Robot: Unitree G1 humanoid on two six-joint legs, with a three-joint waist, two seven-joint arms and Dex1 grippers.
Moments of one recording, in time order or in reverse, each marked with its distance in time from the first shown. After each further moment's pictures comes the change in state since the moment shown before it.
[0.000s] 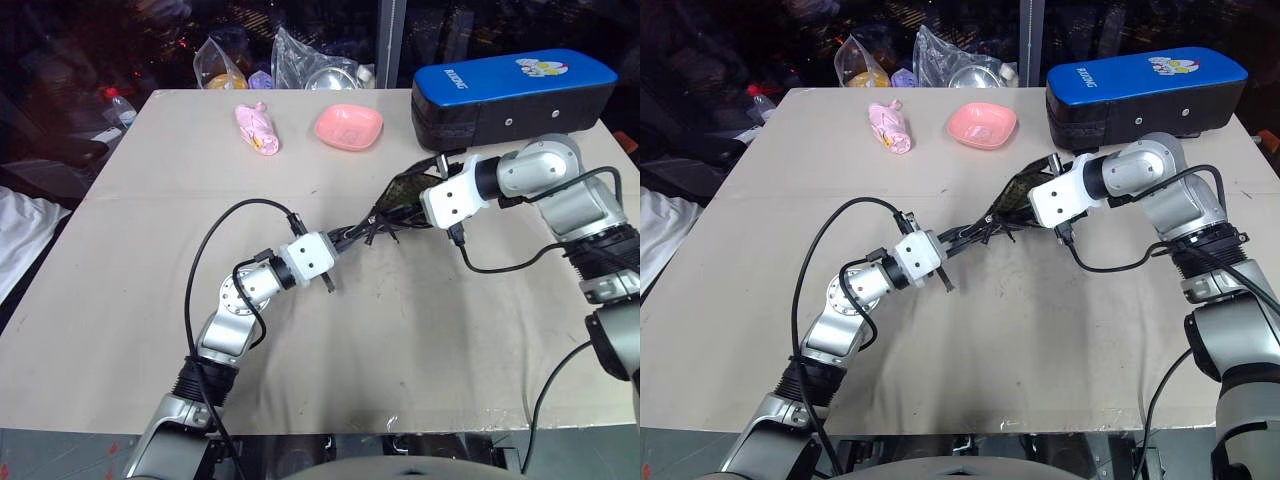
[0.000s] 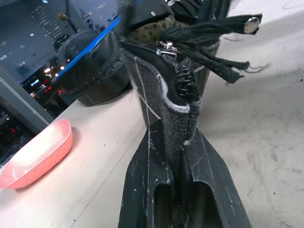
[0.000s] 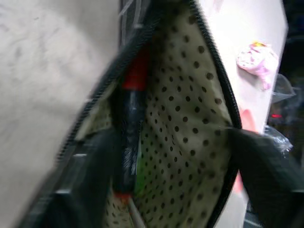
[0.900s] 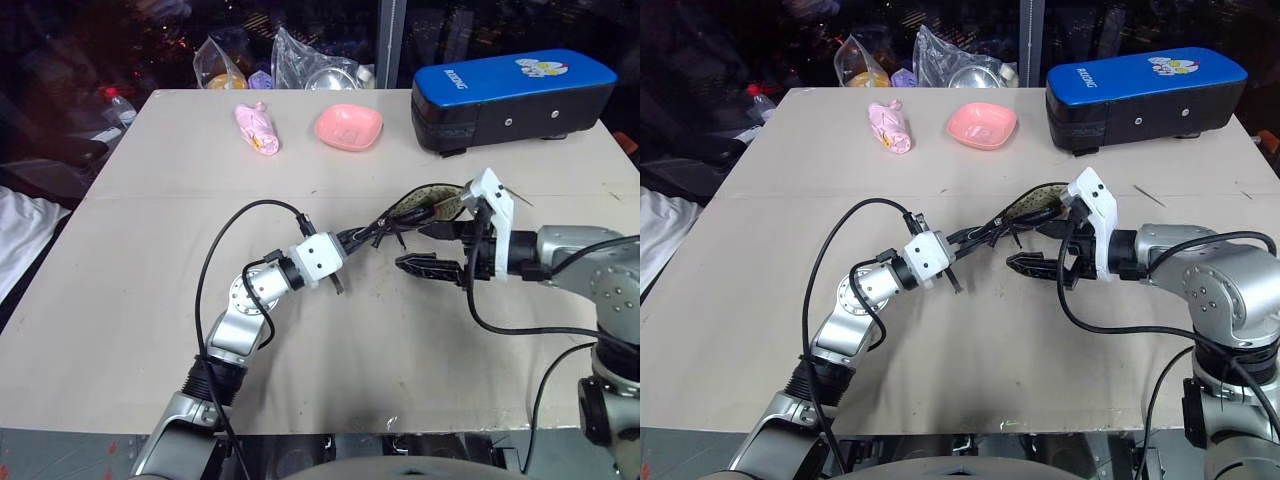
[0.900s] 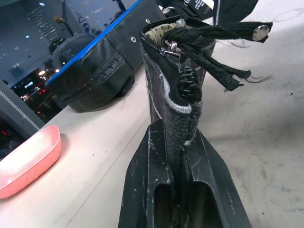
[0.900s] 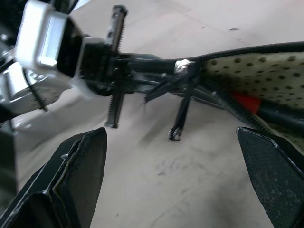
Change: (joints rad) left arm -0.013 -0.036 -0.023 0.006 -0.001 0.009 -0.012; right arm 0.450 0.172 -0.473 -0.939 0.844 1.672 -0.467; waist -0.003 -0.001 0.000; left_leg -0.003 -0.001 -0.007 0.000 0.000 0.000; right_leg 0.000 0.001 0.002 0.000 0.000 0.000
